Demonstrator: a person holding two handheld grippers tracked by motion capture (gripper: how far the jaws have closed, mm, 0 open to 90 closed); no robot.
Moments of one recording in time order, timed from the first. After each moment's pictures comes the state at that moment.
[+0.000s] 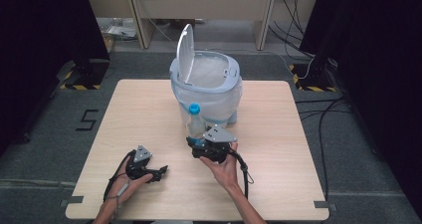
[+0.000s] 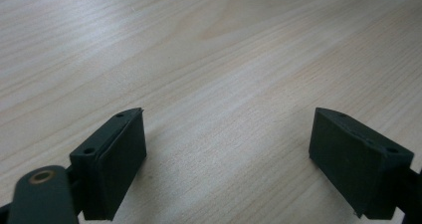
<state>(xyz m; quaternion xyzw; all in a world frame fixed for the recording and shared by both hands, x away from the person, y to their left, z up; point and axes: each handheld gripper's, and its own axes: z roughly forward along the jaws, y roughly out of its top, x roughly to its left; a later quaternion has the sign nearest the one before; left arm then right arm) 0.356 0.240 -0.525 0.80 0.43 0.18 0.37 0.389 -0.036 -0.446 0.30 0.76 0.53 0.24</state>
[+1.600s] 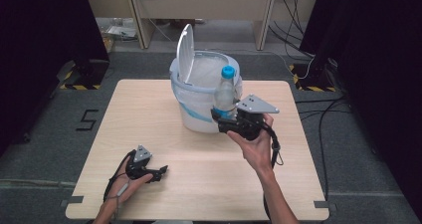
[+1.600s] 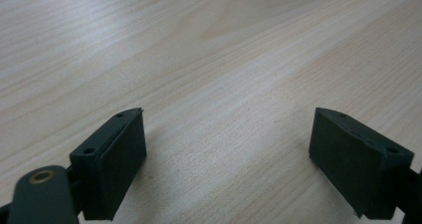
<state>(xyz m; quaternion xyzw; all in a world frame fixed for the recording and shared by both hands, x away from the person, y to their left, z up) 0.356 0.240 -0.525 0.80 0.43 0.18 0.37 0.390 -0.103 -0.325 0.32 0.73 0.54 0.26</state>
